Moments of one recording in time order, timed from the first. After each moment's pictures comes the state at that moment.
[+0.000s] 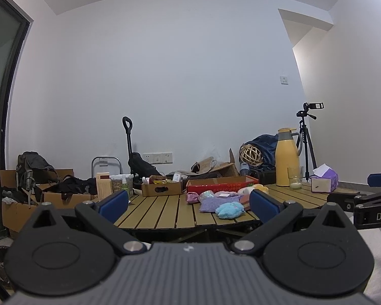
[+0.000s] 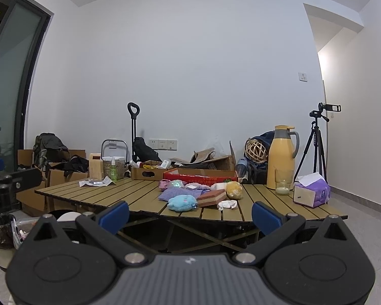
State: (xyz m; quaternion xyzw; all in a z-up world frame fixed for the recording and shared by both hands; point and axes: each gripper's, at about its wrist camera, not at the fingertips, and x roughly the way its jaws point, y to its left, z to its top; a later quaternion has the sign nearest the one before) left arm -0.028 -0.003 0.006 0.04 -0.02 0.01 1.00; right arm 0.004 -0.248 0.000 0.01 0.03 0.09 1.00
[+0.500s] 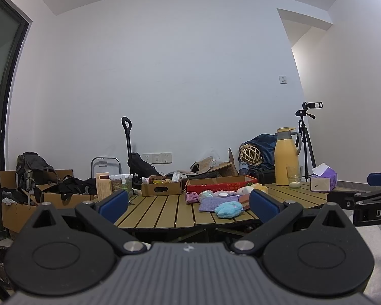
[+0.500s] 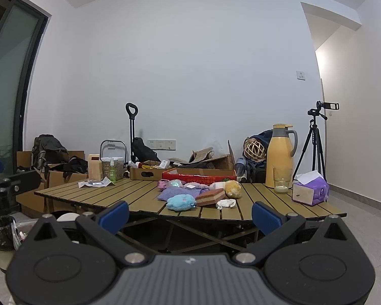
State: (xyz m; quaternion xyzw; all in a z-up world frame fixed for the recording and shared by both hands) left arm -0.029 -0.004 0.004 0.04 -0.02 0.01 1.00; right arm 0.003 -0.251 -0.002 0.01 0.04 0.09 1.00
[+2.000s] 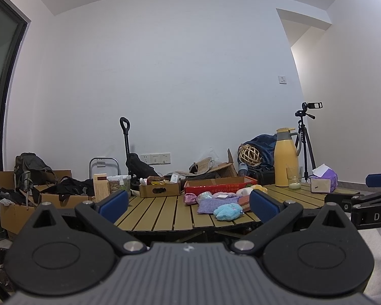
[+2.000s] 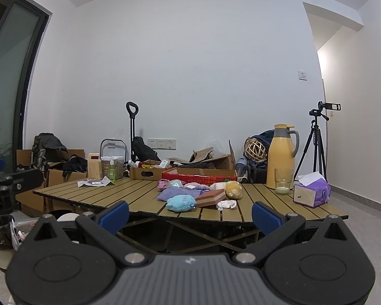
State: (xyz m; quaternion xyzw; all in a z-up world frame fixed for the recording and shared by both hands) left arm -0.026 -0.003 0.007 0.04 -0.02 0.01 1.00; right arm 0.013 -0.249 0.000 0.01 0.04 0.09 1.00
